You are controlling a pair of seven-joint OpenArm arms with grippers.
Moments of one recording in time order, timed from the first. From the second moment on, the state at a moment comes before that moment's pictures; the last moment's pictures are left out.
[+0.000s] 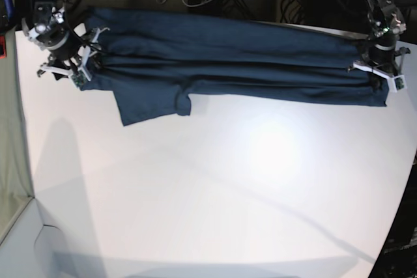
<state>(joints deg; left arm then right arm) 13.8 -12.9 -31.5 75.7 -11.7 -13.5 14.7 -21.2 11.1 20.0 98.5 -10.5 40.1 -29.1</state>
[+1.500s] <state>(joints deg) 18.0 -12.7 -34.3 79.8 -11.3 -13.0 16.7 3.1 -0.3 18.0 81.2 -10.3 40.1 -38.8</state>
